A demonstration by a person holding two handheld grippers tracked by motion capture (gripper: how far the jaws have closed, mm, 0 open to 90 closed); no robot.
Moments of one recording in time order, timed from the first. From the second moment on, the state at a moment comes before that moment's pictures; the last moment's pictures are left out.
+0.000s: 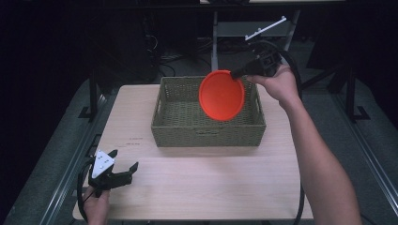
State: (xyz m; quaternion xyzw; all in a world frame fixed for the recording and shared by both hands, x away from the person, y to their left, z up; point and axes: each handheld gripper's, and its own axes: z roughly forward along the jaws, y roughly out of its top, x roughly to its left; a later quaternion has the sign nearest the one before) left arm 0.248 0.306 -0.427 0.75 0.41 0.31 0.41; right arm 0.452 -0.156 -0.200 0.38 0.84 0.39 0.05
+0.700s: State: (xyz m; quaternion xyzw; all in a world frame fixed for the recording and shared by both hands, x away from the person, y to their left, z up) left arm 0.247 0.308 -0.426 0.75 0.41 0.32 0.41; right arm 0.488 -0.147 -0.224 0.42 0.83 0.37 0.05
